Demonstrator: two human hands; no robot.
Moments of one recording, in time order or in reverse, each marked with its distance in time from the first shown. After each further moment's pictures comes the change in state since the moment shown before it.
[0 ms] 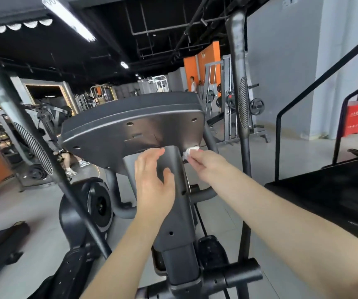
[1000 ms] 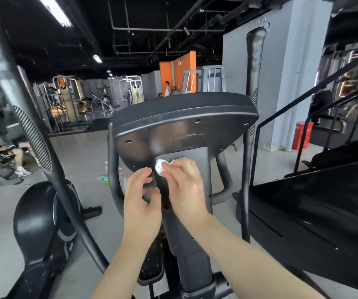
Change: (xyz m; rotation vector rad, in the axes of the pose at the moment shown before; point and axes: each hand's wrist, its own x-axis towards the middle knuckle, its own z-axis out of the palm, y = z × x) left_hand -0.011 -0.091 -0.081 -0.353 -0.065 -0.239; right_hand -0.043 0.135 0.084 -1.081 0.203 -1.518
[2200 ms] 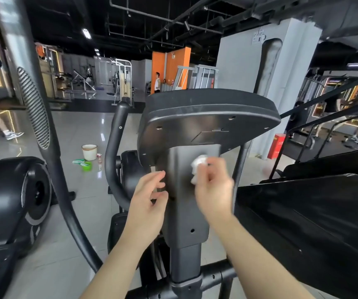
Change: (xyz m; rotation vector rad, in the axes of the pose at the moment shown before) left_hand -0.013 -0.021 -0.022 -0.261 -0.221 -0.199; right_hand 0.001 -0.015 -0.038 -0.071 -0.125 0.495
